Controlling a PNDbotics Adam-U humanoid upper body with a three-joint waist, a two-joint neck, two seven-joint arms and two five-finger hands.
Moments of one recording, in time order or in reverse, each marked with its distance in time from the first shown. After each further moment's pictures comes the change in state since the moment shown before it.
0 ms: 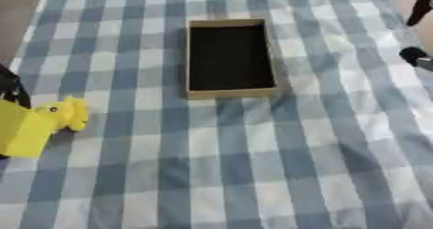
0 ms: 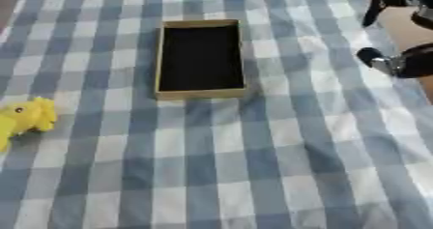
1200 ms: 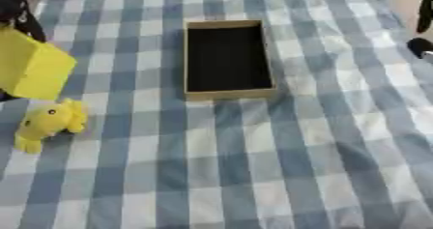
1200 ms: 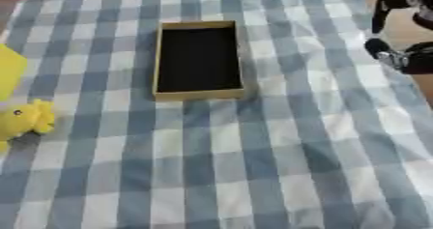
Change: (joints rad) left arm -0.334 -0.068 -0.041 0.000 0.077 0.055 -0.048; right arm 0.000 0.000 0.007 0.000 0.019 -0.001 -0.024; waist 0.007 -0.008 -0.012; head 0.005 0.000
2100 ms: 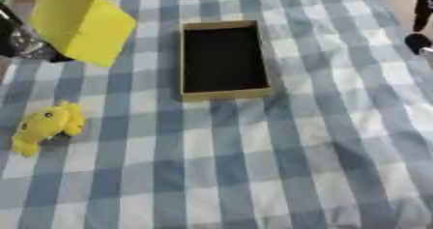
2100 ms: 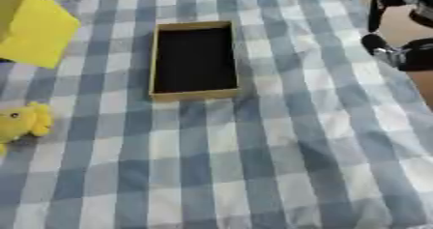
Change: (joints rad) left arm -0.324 -0.199 -0.149 -0.005 0.021 0.150 -0.148; right arm -0.046 0.003 0.025 0.000 -0.025 -0.020 0.027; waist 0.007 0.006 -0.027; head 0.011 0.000
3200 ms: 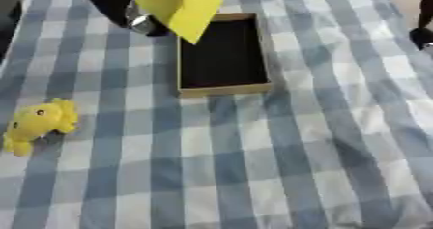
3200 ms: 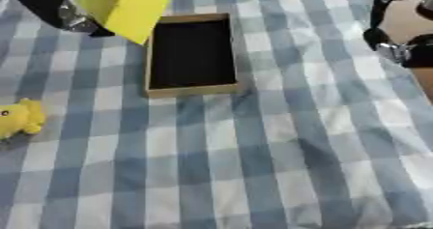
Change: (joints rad) left arm -0.191 -0.248 -0.109 0.256 -0.176 -0.009 -0.004; right arm -0.050 0.020 0.012 -0.010 -0.025 -0.010 0.014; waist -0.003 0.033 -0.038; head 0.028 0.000
